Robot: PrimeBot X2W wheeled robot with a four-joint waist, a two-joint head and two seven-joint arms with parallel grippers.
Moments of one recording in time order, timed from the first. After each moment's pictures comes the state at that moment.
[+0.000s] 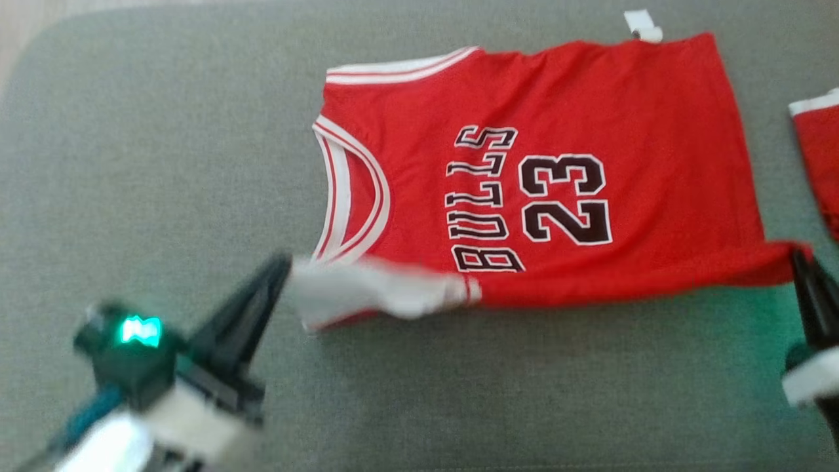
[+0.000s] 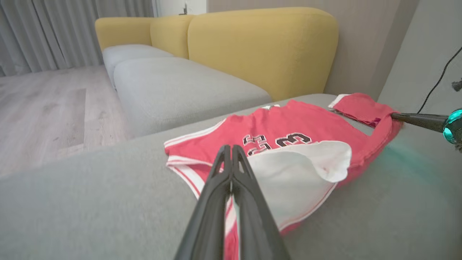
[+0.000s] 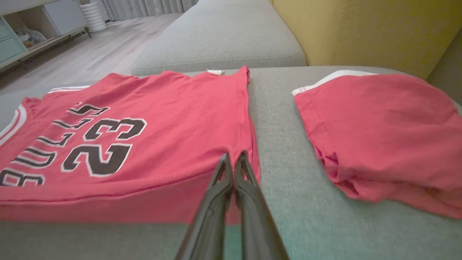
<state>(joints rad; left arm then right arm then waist) -0.14 0.68 -0.62 -0.25 -0.55 0.03 -0.12 0.03 -0.49 0.05 0.18 0.53 0.12 -0.11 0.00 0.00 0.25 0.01</state>
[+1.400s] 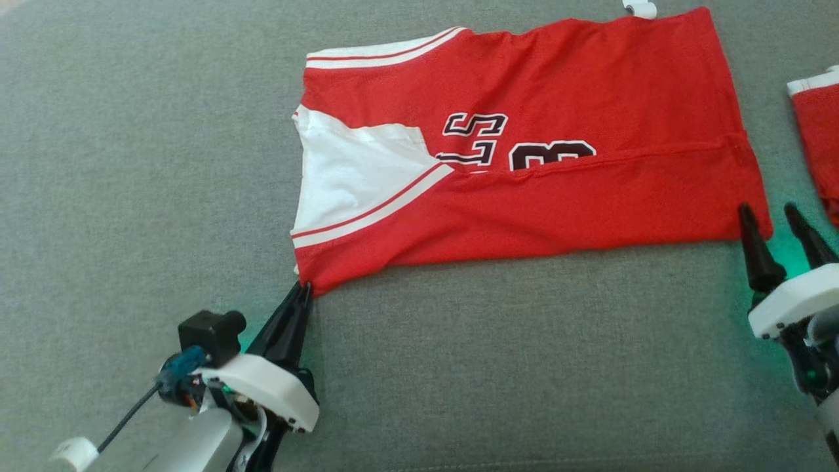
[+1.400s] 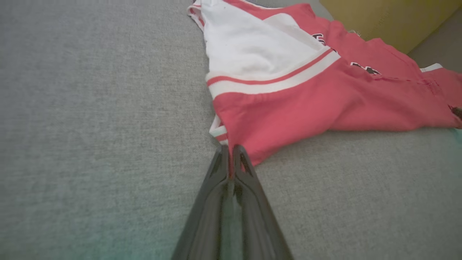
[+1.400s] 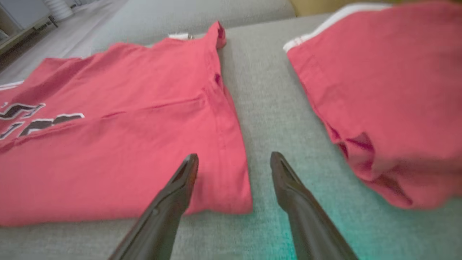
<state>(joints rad) -0.26 0.33 -0.65 0.31 -0.74 0.04 -0.08 -0.35 -0.48 0.29 0.61 0.65 0.12 -0.17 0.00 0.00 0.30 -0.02</state>
